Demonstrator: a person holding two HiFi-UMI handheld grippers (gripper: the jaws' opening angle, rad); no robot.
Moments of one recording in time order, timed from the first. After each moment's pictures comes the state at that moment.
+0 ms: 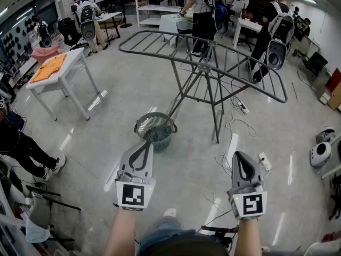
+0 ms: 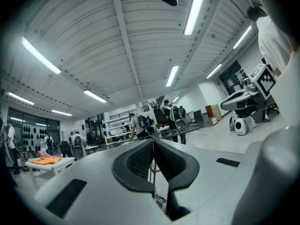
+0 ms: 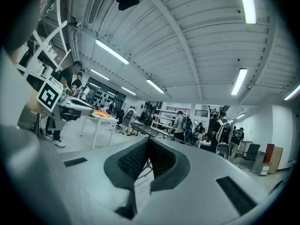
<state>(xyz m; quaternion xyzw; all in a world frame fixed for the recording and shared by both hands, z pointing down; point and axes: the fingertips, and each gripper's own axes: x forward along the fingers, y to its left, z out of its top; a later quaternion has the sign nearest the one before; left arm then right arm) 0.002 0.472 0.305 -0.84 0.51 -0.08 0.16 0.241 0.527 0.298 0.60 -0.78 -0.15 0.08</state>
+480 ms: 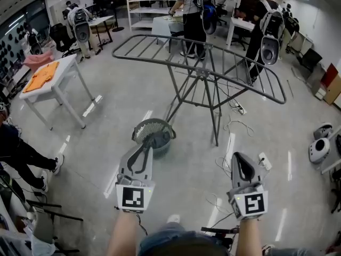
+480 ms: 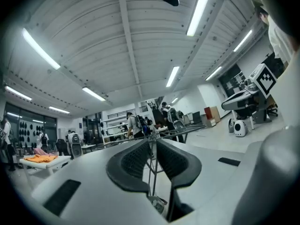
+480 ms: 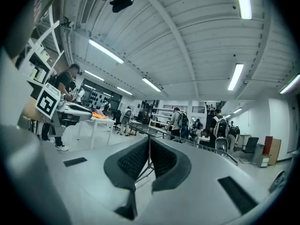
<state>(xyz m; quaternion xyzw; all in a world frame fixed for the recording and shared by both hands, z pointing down) -0.021 0.423 0.311 -0.85 0.50 -0.07 0.15 0.225 0.486 0.306 0.63 -0.77 -0.09 0.08</state>
